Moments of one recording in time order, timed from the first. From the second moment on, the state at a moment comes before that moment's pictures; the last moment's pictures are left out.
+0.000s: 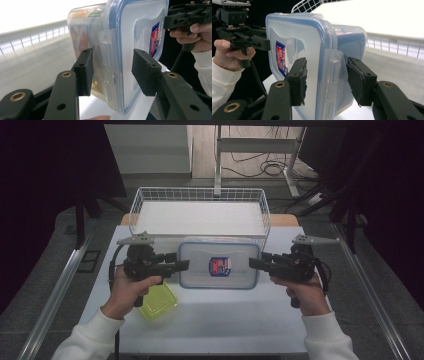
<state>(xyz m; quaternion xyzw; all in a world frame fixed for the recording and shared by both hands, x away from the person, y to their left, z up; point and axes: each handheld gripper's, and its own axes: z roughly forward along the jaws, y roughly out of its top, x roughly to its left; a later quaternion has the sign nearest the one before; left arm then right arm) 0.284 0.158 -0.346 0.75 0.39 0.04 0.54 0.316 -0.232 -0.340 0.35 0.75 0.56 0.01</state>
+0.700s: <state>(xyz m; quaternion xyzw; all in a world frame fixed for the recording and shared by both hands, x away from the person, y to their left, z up) 0.348 0.193 -0.303 0.74 0.39 0.05 0.54 0.386 -0.194 -0.283 0.35 0.77 0.54 0.02</state>
